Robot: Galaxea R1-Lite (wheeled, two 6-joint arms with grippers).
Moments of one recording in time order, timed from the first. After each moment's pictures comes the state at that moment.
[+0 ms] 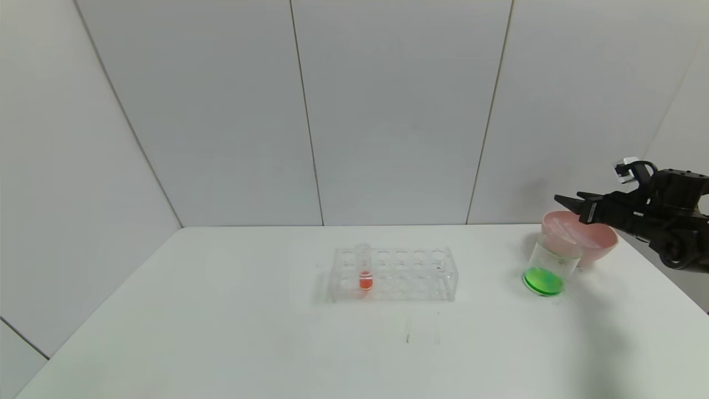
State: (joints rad) left arm 0.00 0.00 0.00 0.00 0.00 0.00; right arm -0.29 2.29 -1.35 -0.80 0.57 -0.03
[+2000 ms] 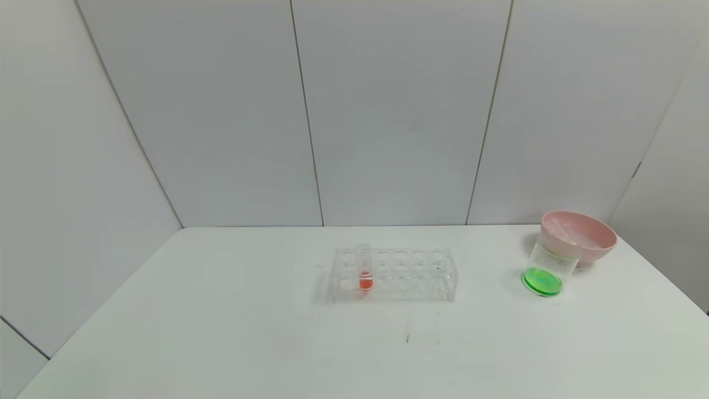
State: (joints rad) left arm 0.00 0.00 0.00 0.00 0.00 0.00; right arm -0.17 1.03 -0.43 -1.24 0.28 0.07
